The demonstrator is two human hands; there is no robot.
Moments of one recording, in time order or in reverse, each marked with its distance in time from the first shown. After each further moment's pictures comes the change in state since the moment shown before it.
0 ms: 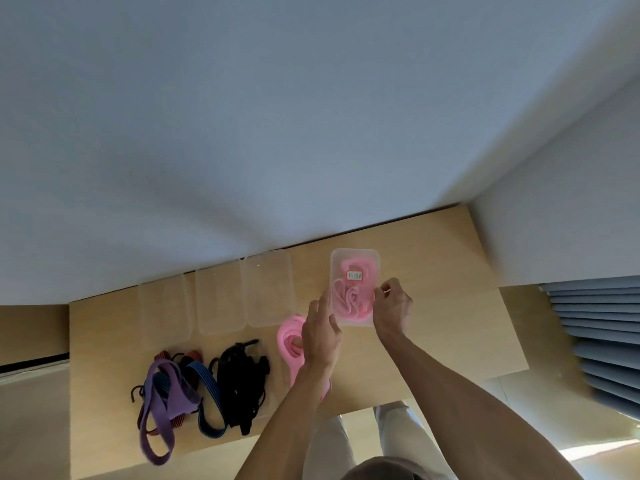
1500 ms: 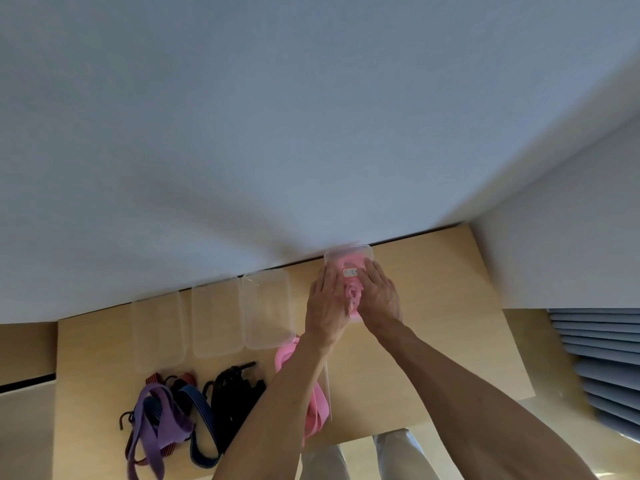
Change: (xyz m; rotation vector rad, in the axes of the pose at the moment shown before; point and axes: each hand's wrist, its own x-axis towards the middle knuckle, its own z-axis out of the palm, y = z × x) left_hand 0.091 0.028 -0.009 0.403 -0.141 0.281; right_hand 0.035 -0.042 0.006 -0.570 -0.258 -0.601
